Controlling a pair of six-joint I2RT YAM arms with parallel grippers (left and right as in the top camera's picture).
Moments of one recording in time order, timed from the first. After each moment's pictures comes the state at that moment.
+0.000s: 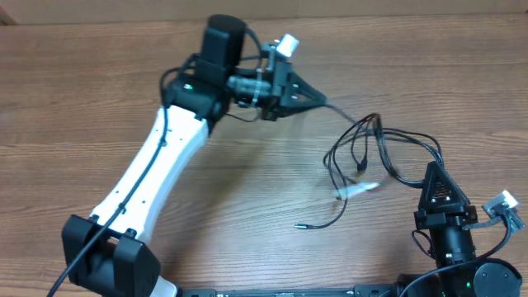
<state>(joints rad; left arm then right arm) -0.37 1.70 1.55 -0.45 1.20 -0.92 -0.02 0.05 0.46 -0.30 -0.11 0.85</state>
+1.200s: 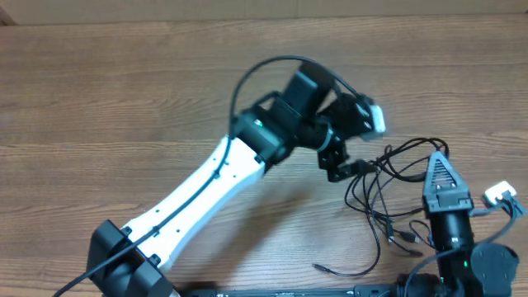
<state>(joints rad) -0.77 1.70 1.55 -0.52 0.64 0.46 -0.02 0.18 0.46 -0.26 -0.07 1.23</state>
